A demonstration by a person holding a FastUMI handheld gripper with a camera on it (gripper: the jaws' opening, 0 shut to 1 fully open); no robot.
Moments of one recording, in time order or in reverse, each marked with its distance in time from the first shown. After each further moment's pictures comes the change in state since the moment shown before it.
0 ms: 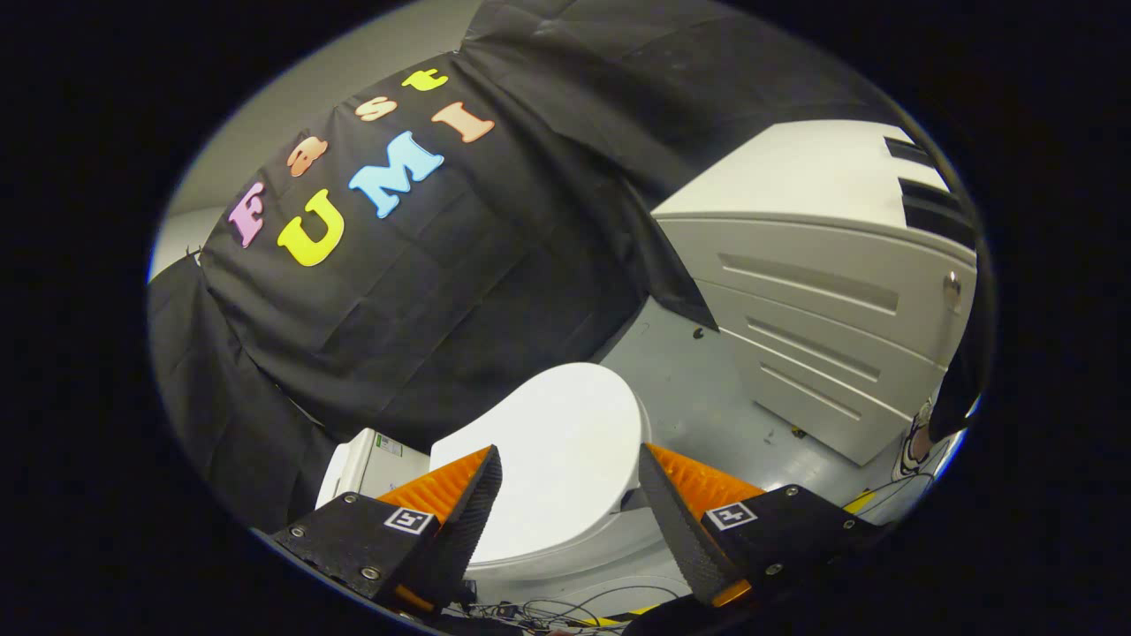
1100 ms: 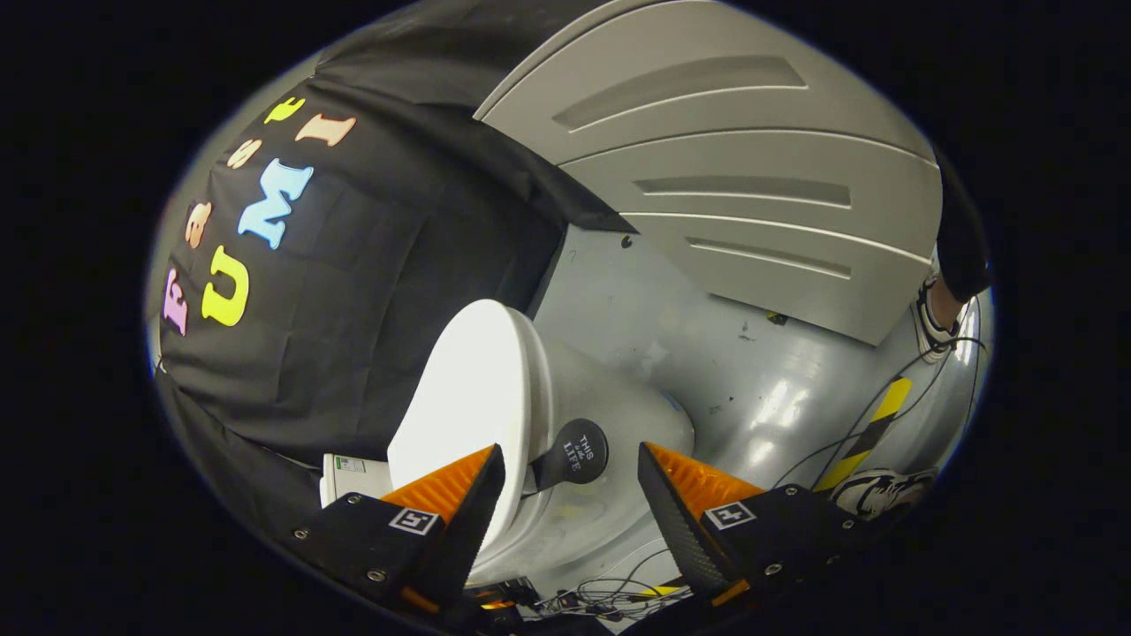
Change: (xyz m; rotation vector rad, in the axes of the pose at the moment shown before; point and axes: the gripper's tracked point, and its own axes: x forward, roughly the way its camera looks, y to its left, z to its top) arm 0.070 -0.076 -0.077 0.339 0.154 -0.119
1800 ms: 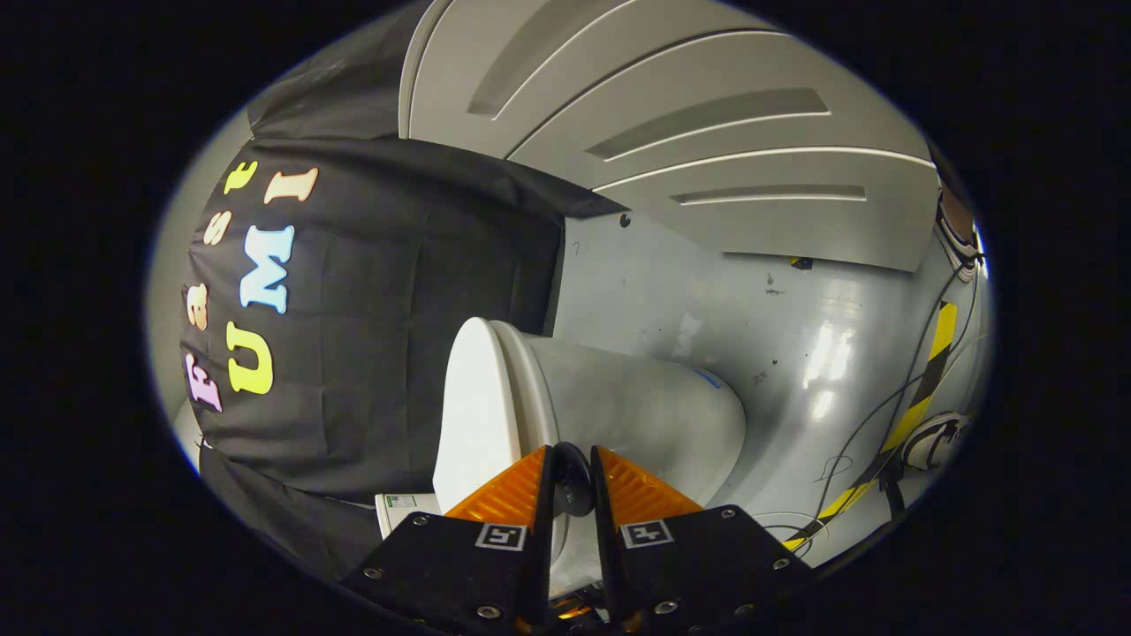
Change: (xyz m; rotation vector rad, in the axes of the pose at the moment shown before) arm 0.030 -0.004 0.003 0.212 0.006 0.108
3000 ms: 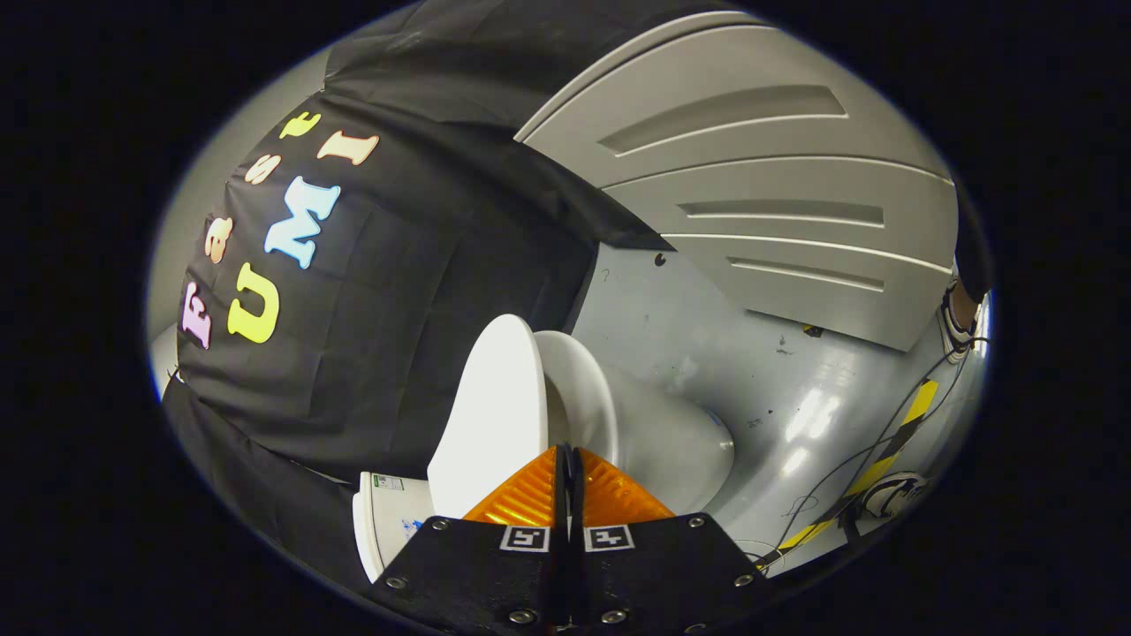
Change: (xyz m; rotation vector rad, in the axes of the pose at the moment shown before) arm -0.043 0.062 0.016 -0.251 -0.075 -0.004
